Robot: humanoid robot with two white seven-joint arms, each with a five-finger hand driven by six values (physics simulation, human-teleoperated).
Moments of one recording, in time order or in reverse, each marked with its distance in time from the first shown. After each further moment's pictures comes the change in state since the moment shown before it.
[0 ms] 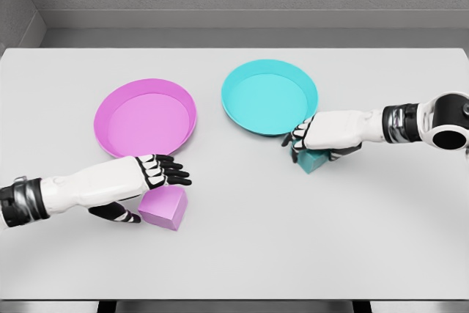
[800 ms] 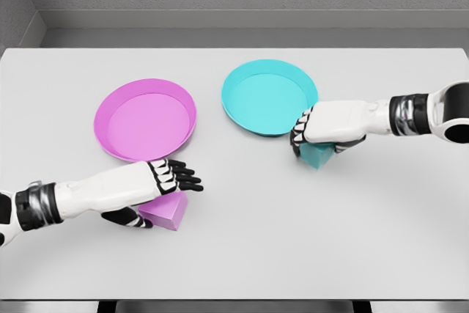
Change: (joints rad) left arm -0.003 -0.046 -0.025 0.001 -0.016 0.000 -0.004; right arm -0.017 -0.044 -0.046 -0.097 -0.006 -0.003 0.010
